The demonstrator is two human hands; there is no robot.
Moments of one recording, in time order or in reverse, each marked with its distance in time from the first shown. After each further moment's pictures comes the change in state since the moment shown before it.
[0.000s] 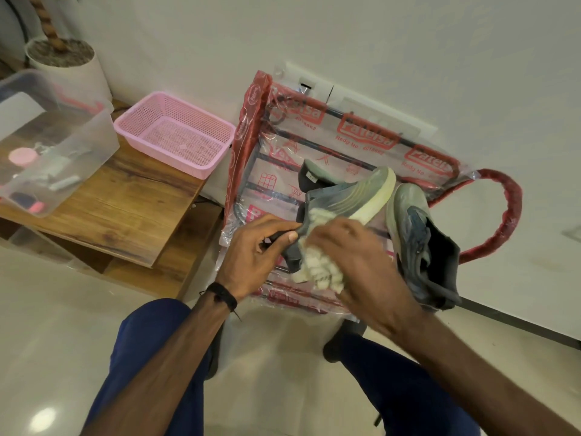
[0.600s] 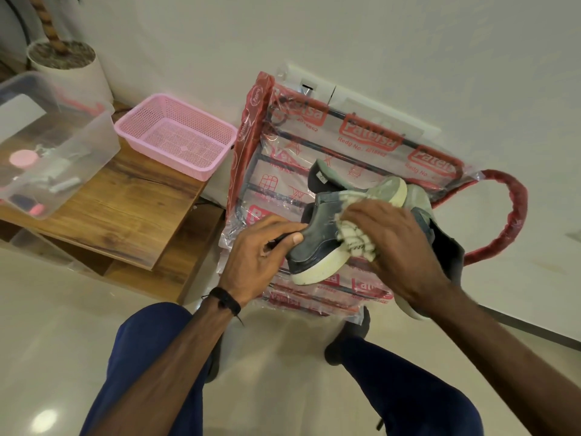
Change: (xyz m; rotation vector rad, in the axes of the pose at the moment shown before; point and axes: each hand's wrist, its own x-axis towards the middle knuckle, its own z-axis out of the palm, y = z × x) left_hand 0.001 0.007 0.002 0.027 0.014 0.055; right_hand 0.005 0.057 -0.011 -0.102 0.046 0.069
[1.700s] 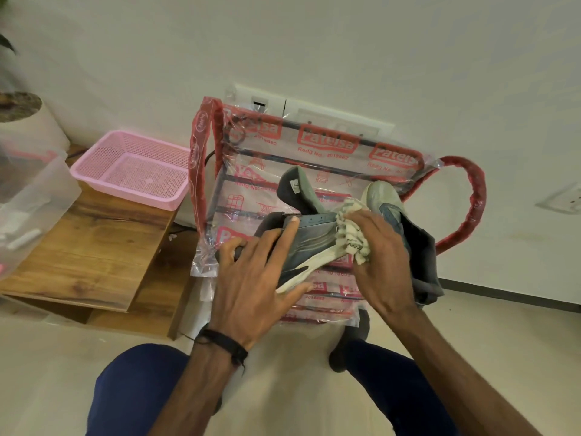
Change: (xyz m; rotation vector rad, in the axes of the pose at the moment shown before) left_hand -0.001 0.030 0.023 0.874 -0.084 0.211; right_hand -0.030 0.002 0.036 0.223 0.311 0.408
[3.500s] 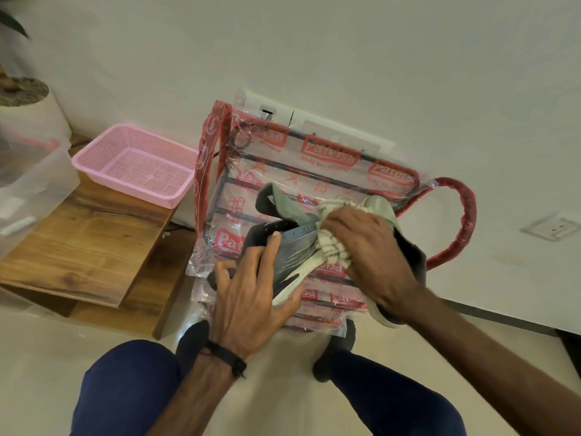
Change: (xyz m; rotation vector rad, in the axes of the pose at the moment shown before) left_hand -0.018 0.007 0.023 -0.020 0.210 -0.136; right_hand 0.038 -0.013 -0.026 -0.277 -0.207 -0.381
